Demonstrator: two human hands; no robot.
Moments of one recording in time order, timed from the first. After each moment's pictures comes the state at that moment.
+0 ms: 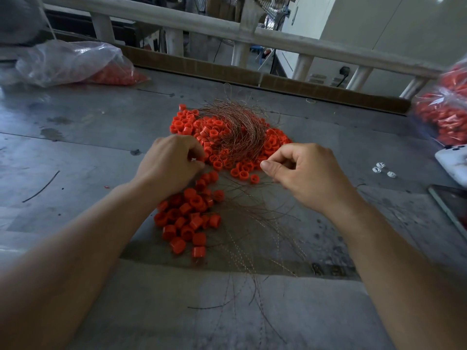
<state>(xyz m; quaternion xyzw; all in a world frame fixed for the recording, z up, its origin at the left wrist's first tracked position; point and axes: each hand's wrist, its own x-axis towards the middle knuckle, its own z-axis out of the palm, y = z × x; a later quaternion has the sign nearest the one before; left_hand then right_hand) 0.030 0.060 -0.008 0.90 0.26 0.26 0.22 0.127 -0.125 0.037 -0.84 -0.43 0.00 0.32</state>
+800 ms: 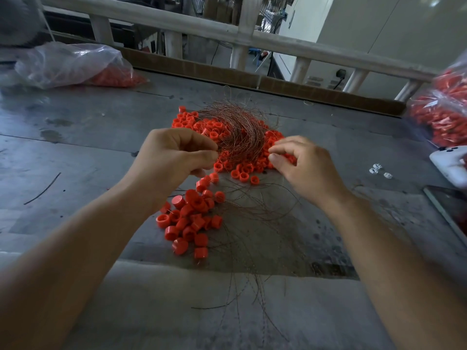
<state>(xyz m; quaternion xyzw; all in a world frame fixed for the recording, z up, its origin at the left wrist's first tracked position) 0.002 0.031 0.028 0.72 0.22 0.26 0.60 0.154 -0.117 0.020 -0.85 -0.43 -0.08 0.29</state>
